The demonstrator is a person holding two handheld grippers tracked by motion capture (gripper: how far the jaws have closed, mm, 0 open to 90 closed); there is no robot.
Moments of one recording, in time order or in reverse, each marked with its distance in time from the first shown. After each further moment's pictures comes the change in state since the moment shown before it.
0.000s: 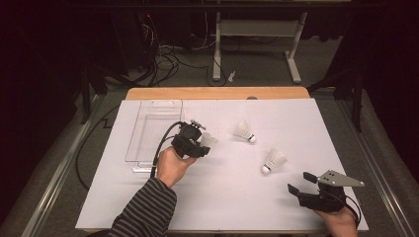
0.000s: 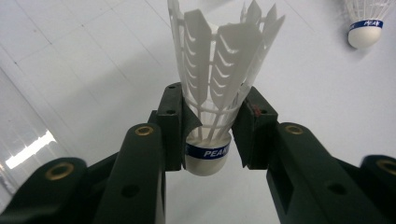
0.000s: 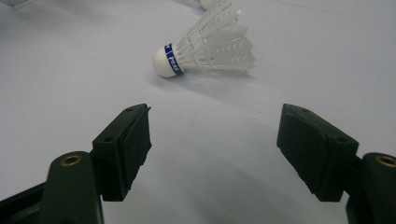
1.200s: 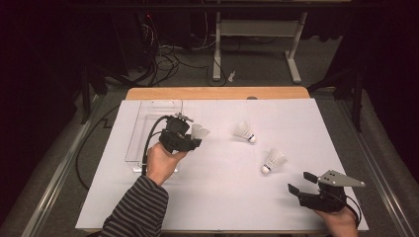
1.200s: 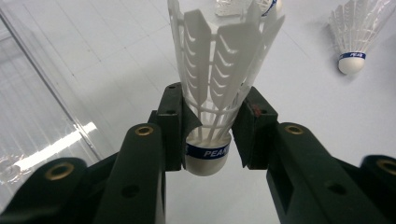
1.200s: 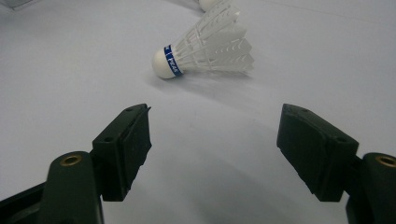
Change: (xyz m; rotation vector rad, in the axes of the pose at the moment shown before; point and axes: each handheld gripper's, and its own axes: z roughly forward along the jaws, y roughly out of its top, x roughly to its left) left arm 0.013 -0.004 -0.036 -0.092 0.019 -0.035; right arm 0.000 0.000 -0.001 -0.005 -0.002 0.008
